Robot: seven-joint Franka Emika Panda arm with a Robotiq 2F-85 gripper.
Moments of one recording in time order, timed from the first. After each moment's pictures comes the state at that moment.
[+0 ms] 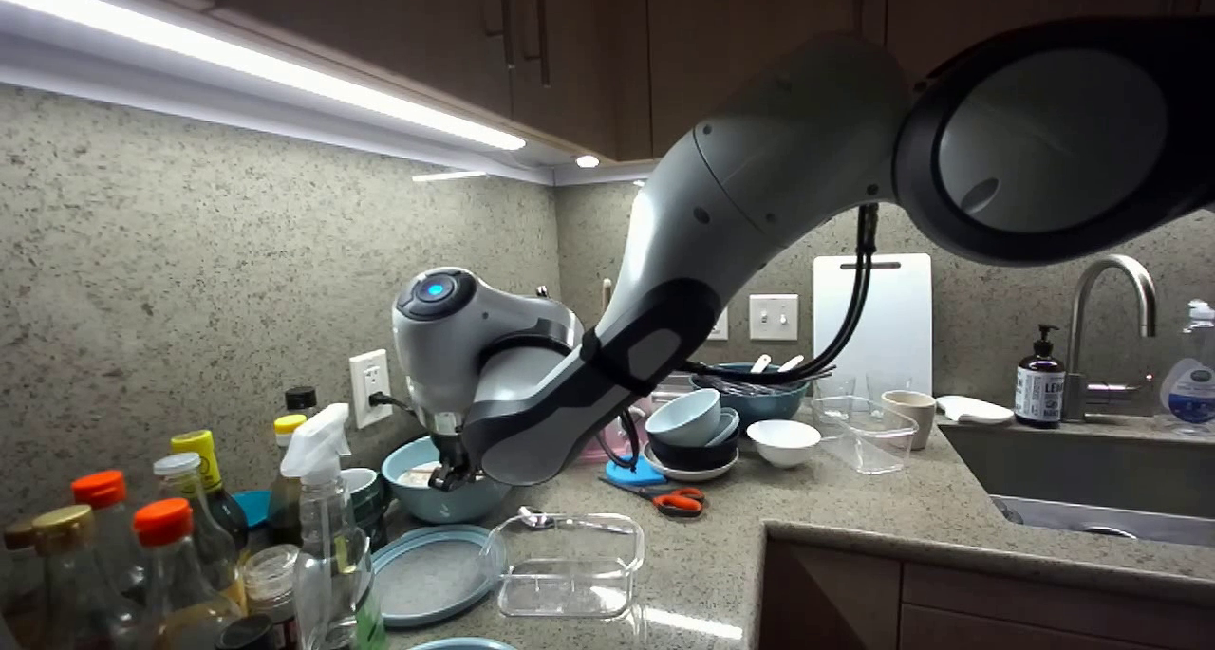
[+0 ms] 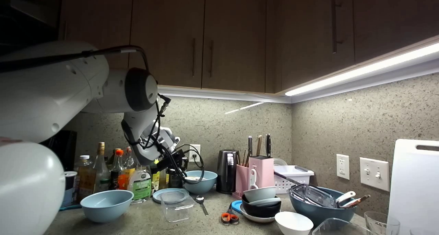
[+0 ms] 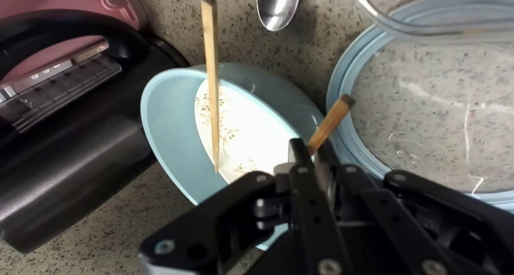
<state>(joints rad) 0.43 0.84 -0.08 -1.31 -0.77 2.53 0.31</state>
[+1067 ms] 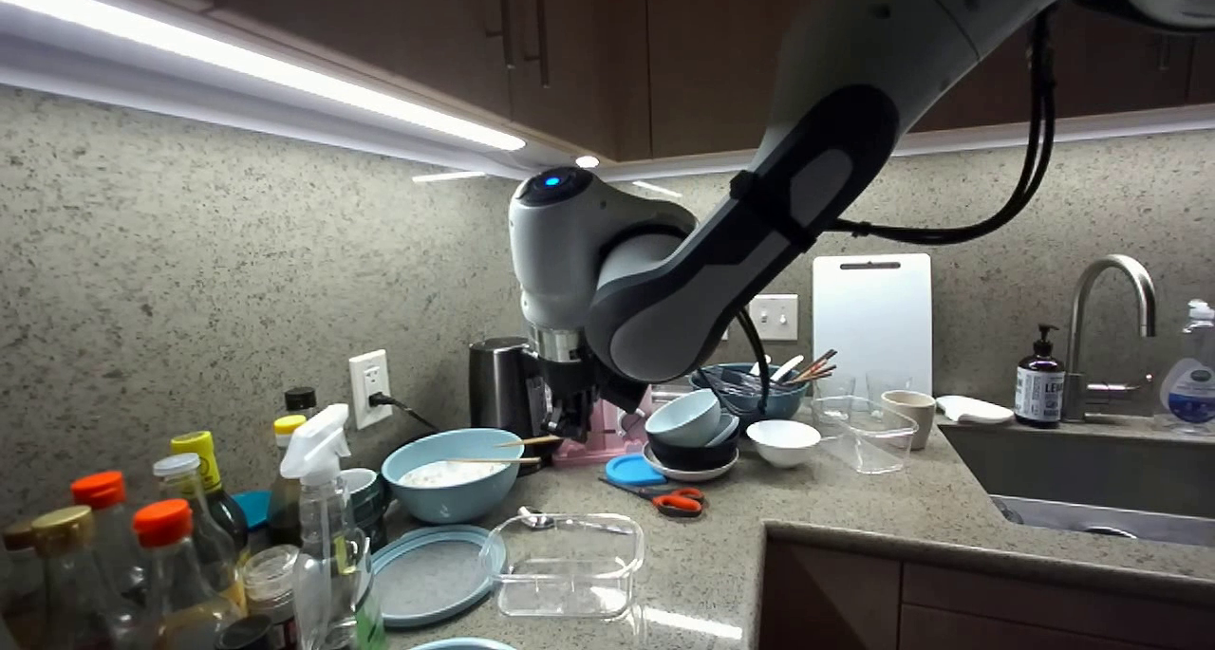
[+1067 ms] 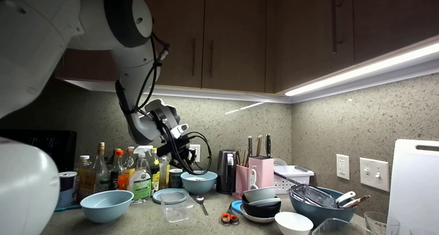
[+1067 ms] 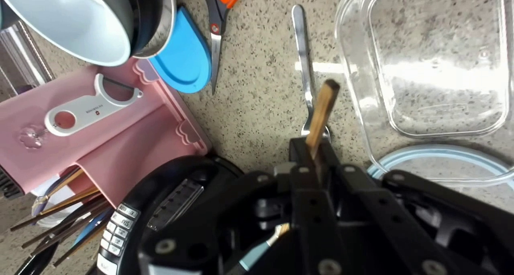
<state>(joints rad) 0.34 0.36 -0.05 -1.87 -0.73 2.48 0.34</state>
